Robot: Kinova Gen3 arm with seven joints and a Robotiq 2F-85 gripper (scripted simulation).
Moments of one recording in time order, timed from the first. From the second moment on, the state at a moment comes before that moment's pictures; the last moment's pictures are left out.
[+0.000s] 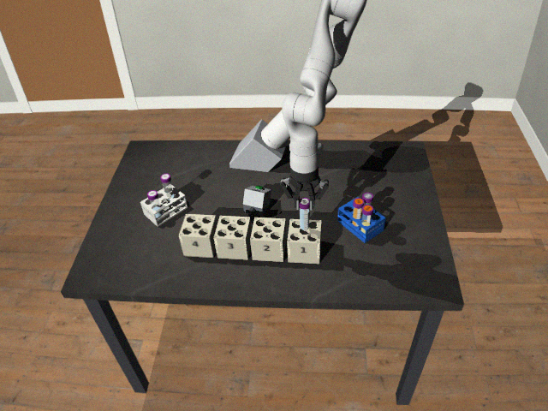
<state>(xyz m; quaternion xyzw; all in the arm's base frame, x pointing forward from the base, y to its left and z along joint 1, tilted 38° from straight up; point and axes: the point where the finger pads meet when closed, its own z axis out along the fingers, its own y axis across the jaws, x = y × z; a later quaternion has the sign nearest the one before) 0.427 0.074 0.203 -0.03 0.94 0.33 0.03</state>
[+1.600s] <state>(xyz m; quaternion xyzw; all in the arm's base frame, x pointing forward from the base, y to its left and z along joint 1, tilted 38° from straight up) 0.428 0.087 0.186 -0.03 0.94 0.33 0.03</state>
